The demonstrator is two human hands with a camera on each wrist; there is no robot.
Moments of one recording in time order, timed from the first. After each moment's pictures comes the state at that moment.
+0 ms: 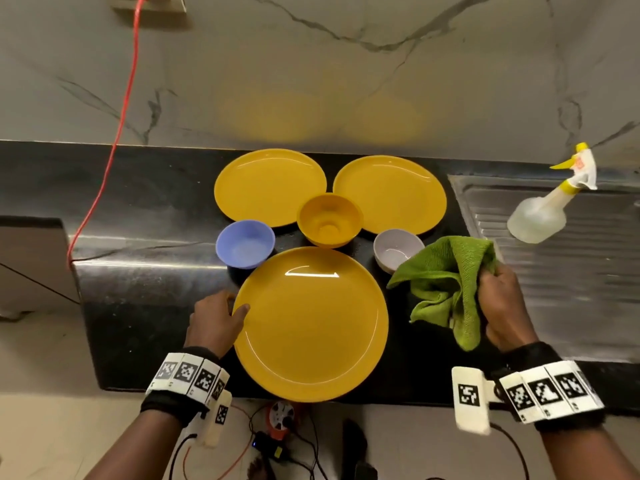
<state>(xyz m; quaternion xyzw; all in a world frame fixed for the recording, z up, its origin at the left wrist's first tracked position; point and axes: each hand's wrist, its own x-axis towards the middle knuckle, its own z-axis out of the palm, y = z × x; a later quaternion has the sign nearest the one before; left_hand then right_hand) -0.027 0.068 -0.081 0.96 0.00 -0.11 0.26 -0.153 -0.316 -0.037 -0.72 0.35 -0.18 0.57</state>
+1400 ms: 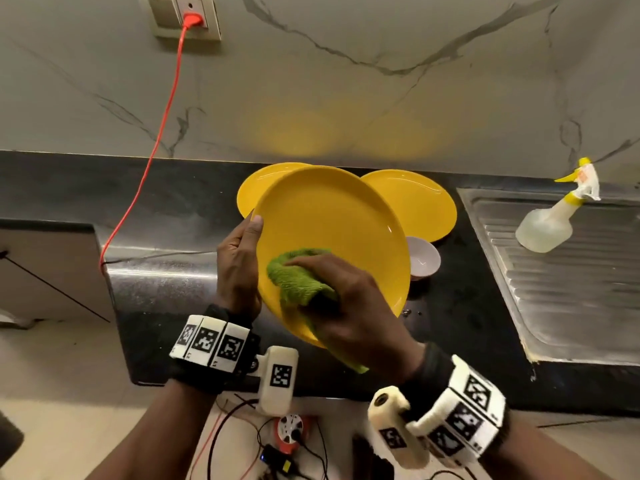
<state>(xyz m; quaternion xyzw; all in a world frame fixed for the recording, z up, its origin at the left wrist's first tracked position) -0.029 0.037 0.037 0.64 -0.01 -0.05 0.77 -0.133 -0.100 0.047 -0.85 -0.15 -0.16 0.48</state>
